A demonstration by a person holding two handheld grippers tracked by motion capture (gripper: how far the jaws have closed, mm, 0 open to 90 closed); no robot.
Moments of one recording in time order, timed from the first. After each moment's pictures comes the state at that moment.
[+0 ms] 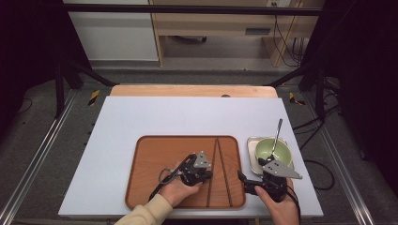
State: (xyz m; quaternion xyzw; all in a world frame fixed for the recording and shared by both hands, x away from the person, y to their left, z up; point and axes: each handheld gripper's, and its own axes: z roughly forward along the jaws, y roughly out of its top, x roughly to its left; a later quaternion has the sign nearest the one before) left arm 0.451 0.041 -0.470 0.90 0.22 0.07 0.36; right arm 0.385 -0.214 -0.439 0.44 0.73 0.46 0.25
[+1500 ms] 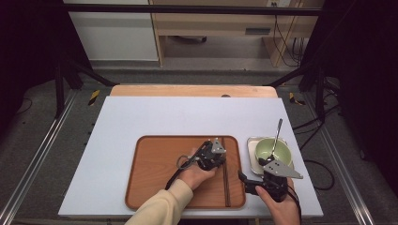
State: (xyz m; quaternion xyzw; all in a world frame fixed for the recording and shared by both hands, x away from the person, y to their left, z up) left arm 0.496 -0.004 -0.472 0.90 0.22 0.10 0.37; right arm 0.385 -0.216 -0.439 0.44 0.73 0.47 0.25
